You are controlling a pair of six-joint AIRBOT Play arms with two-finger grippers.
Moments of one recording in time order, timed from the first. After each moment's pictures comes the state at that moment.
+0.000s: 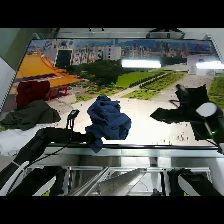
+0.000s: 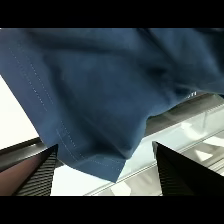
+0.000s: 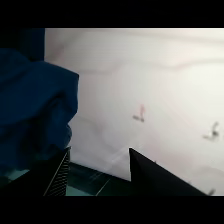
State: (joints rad) left arm -0.35 -0.87 0.39 -2.21 0.89 1.67; right arm 0.04 -1.00 0.76 -0.93 1.09 1.42
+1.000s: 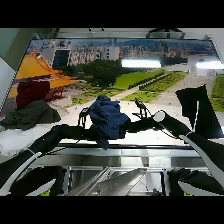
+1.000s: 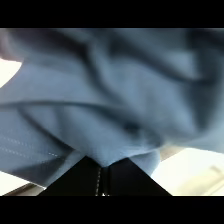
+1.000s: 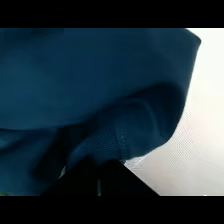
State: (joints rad) left arm -0.52 -1.07 0.48 -2.26 0.71 1.71; right arm 0.44 -1.36 0.69 -0.60 0.79 1.20
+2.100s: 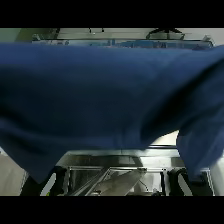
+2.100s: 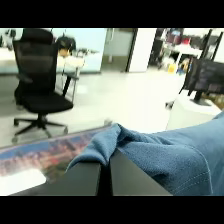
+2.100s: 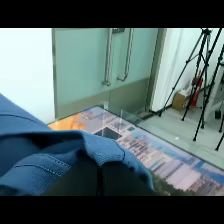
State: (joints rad) left arm -0.07 -0.58 1.65 -2.27 1.10 1.69; right arm -0.07 -0.65 1.63 -0.60 1.20 1.06
